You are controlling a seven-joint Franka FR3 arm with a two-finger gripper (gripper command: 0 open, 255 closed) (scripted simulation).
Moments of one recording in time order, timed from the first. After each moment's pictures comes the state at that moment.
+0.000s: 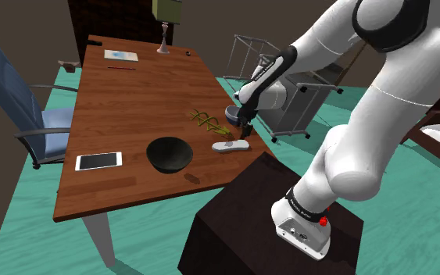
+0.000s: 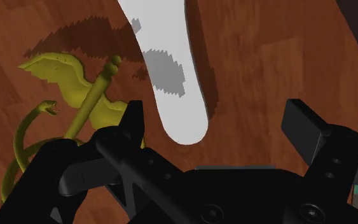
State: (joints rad) arm 0.30 0.08 -0.70 -2.67 0.13 2.76 -1.38
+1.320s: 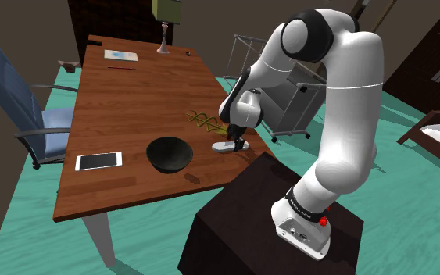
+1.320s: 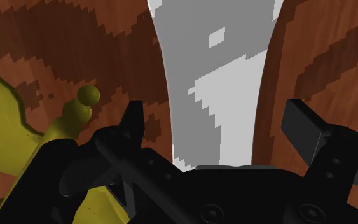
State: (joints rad) arm -0.08 0.54 -0.25 -2.44 0.64 2.95 -1.98
